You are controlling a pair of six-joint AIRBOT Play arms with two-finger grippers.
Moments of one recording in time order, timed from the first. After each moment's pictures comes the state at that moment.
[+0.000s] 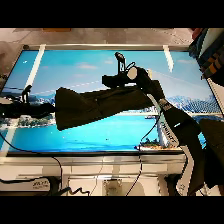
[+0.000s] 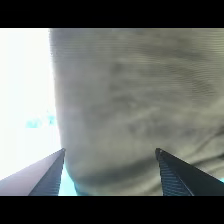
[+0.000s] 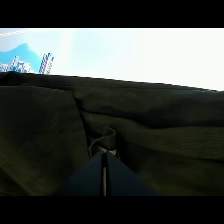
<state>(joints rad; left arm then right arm) 0.43 -1.51 1.07 0.84 -1.14 -0.94 0.42 -2.01 2.03 -1.05 0.93 1.63</state>
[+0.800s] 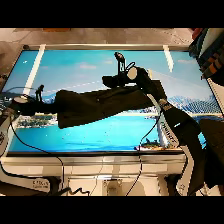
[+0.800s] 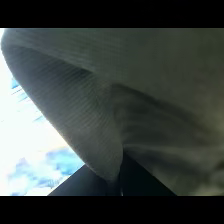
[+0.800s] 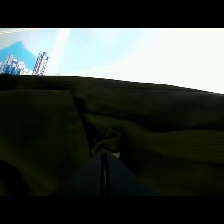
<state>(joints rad) 0.32 -1.62 1.12 0.72 -1.03 -0.87 0.42 -2.01 2.03 -1.07 0.93 1.61</state>
